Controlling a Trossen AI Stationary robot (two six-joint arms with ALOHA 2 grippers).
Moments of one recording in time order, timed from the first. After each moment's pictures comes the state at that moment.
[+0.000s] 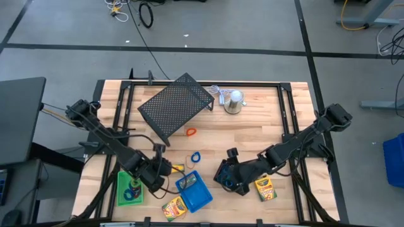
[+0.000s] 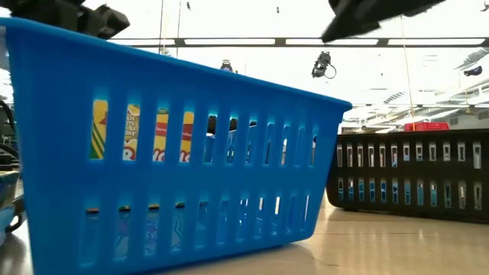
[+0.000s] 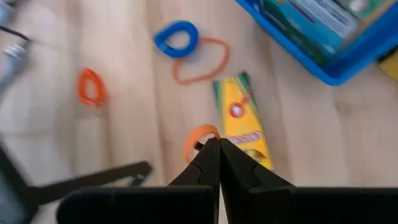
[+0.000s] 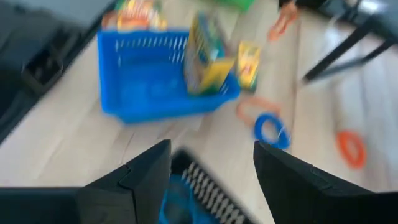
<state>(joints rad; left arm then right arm) -0.69 1.53 1.06 -0.83 -0.55 -0.41 0.53 1.51 0.98 -0.20 0.31 -0.01</state>
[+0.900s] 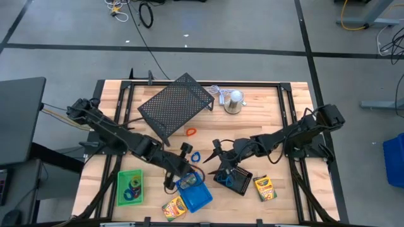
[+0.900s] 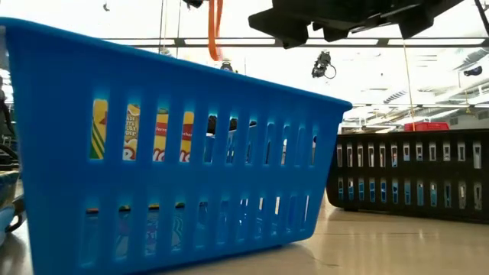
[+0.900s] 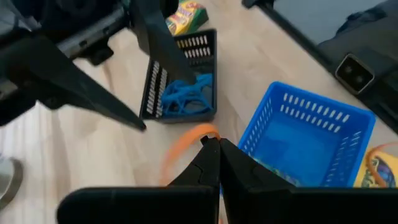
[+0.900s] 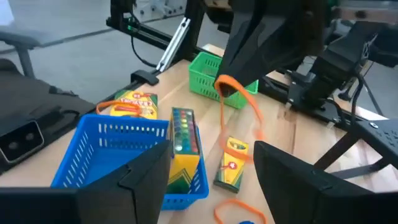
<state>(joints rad) -0.47 1.53 1.14 -0.30 -0.24 0.19 0.29 1.59 0.81 0.48 -0.09 -0.28</state>
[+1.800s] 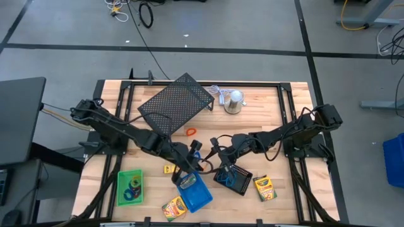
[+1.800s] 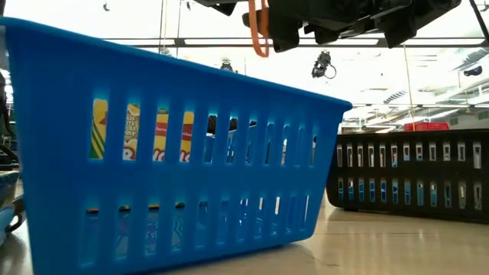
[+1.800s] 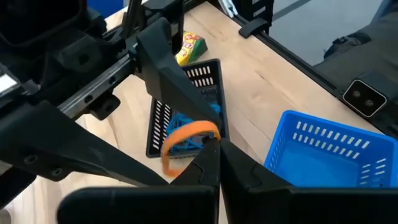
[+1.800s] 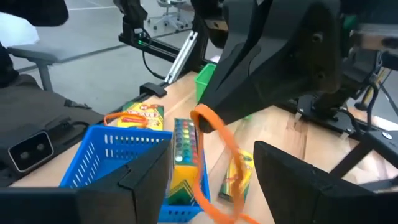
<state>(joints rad) -0.37 1.58 1.14 -0.14 -0.08 0.31 0.24 1.62 0.82 0.54 -0.21 -0.26</state>
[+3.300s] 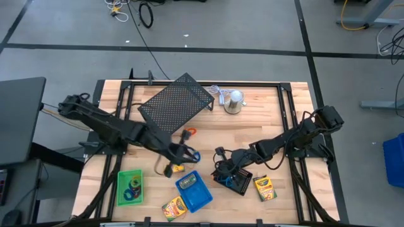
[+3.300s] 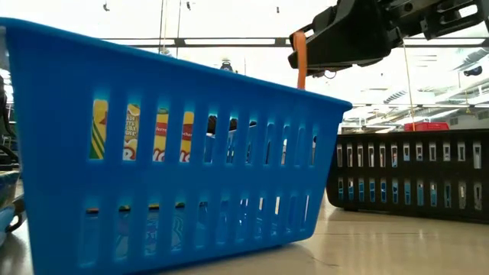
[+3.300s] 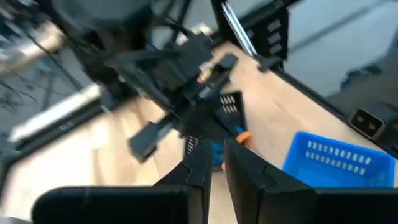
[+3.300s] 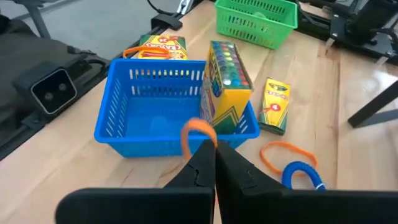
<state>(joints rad) -0.35 1.35 1.02 -0.08 -0.11 0.35 0.38 1.62 0.82 0.29 -0.03 -0.16</state>
